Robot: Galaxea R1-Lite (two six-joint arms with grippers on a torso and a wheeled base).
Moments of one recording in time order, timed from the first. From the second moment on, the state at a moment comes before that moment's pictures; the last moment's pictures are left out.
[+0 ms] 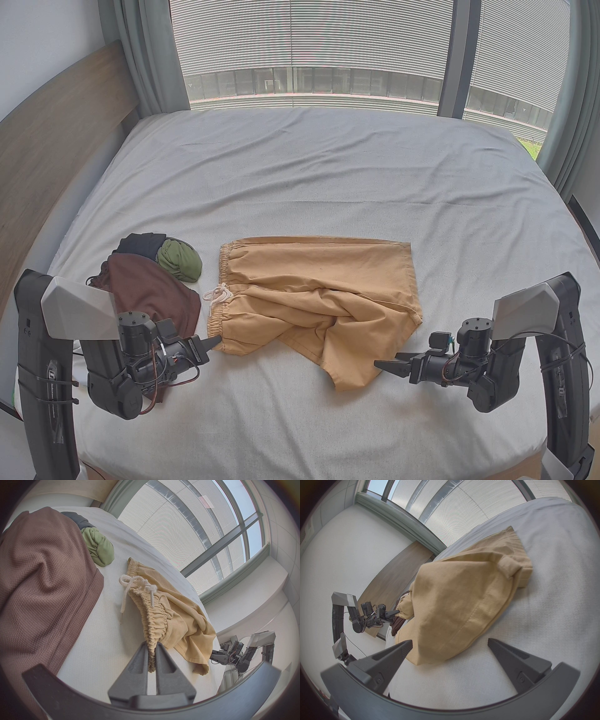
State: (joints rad) left arm -0.15 2.44 -0.51 -1.55 -0.43 -0.54; right arm 0.21 2.59 -0.60 -1.54 0.67 0.32
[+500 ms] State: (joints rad) left arm -0.16 2.44 -0.51 -1.55 -0.43 -0.54; right arm 0.28 2.62 -0.63 -1.55 0.69 0.33
